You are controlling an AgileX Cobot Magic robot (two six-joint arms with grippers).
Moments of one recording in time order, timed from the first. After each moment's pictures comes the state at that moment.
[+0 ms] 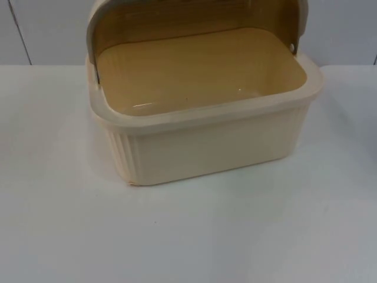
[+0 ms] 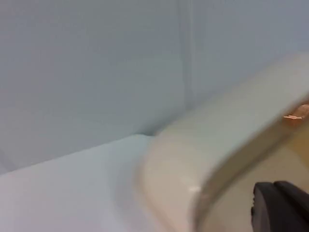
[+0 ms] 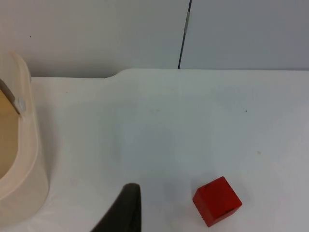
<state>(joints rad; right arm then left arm) 0.07 1.06 -1.07 -0.25 0.71 0.19 -0.35 1.19 -1.08 0.13 0.42 -0.11</state>
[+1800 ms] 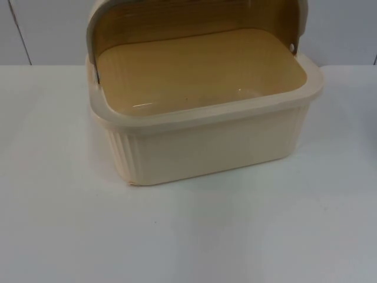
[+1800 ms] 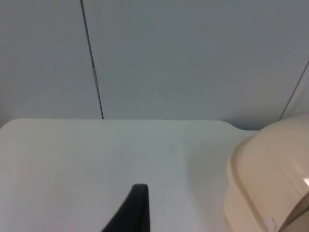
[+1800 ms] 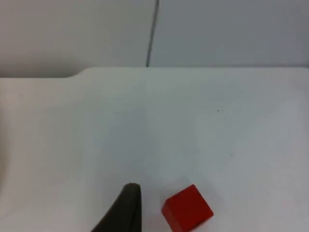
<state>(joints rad) -0.03 1.22 -1.07 -0.34 0.60 0.24 -0.05 1.12 -1.07 -0.02 0.50 -0.06</state>
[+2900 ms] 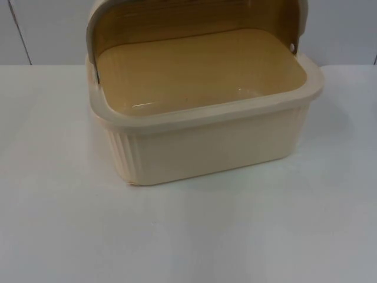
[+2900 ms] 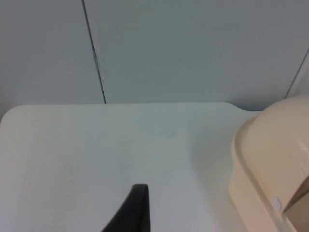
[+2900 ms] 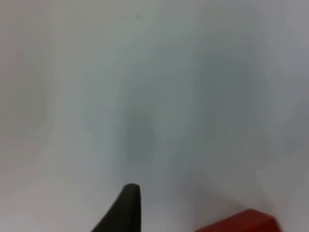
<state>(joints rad) -0.23 1.97 -1.35 0.32 0.49 -0.53 -0.05 1.12 -1.07 -0.02 0.56 -0.03</state>
